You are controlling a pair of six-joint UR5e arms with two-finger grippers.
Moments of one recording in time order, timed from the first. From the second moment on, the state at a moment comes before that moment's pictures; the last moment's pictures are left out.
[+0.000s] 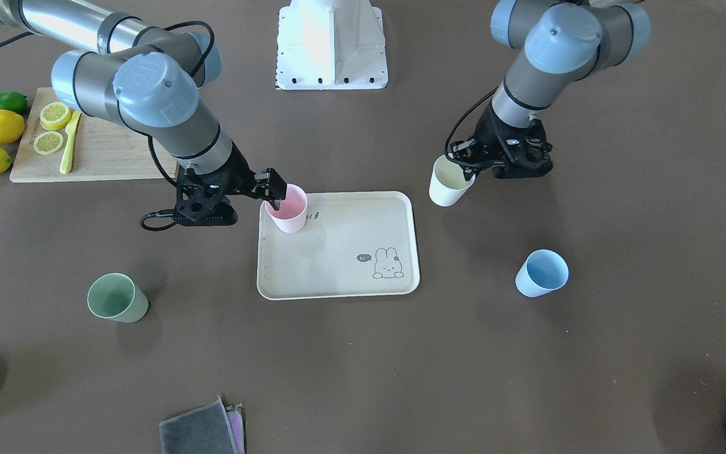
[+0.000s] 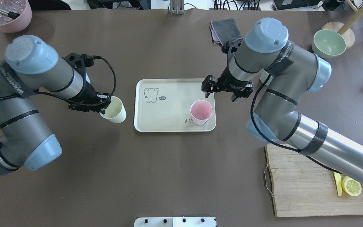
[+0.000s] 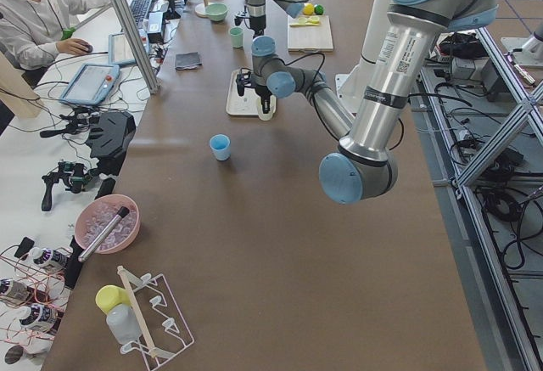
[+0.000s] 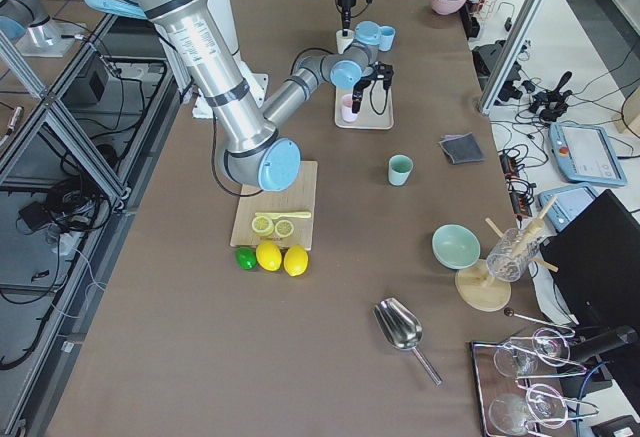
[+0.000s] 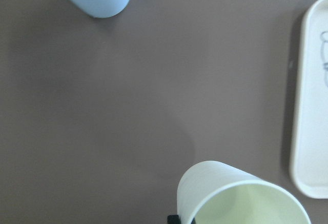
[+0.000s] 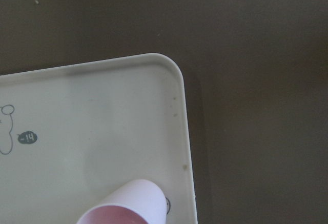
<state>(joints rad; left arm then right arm) -0.71 -2.02 -1.86 -1.63 -2.09 -1.24 0.74 -0.99 1.67 -1.45 2.16 1.19</state>
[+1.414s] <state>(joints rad) -0.58 -2.23 -1.61 -1.72 -1.92 -1.40 1.04 -1.11 1.40 -1.37 2.23 0.79</state>
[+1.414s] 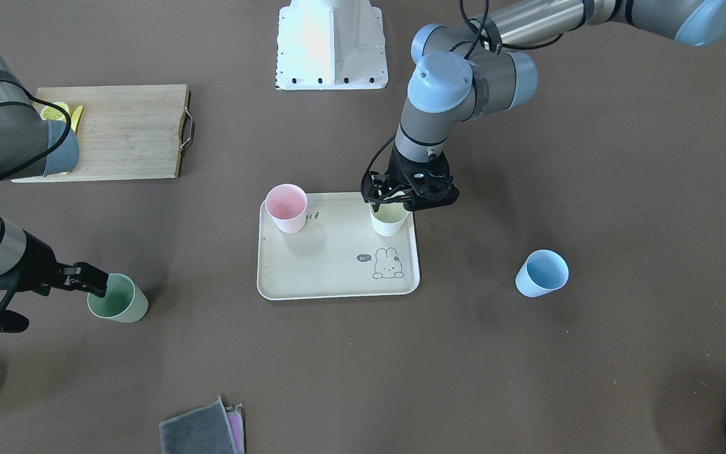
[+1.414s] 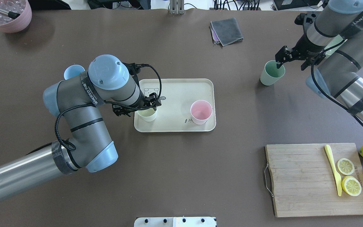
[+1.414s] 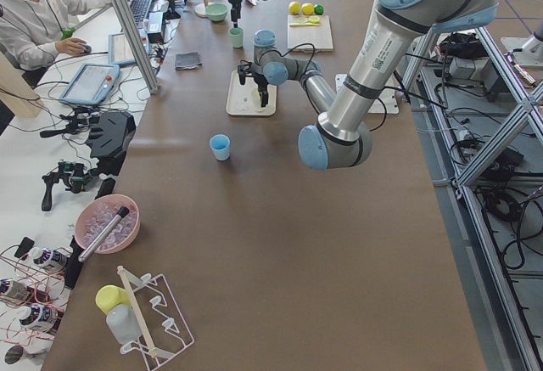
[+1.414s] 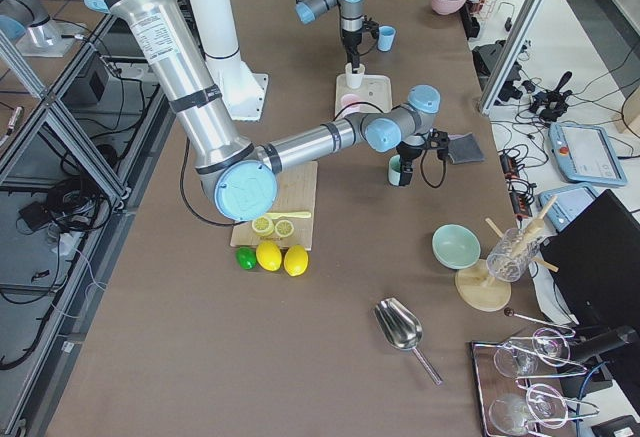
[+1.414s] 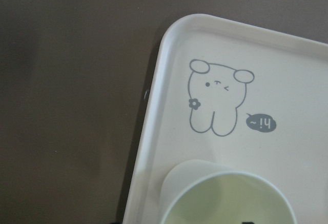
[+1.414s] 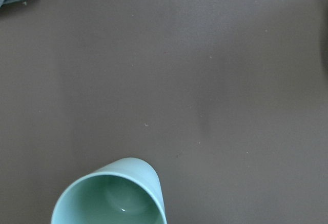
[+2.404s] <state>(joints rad) -0.89 -2.03 -1.71 -1.69 -2.09 -0.93 1.01 -1.07 1.38 -1.30 2.30 0.83</state>
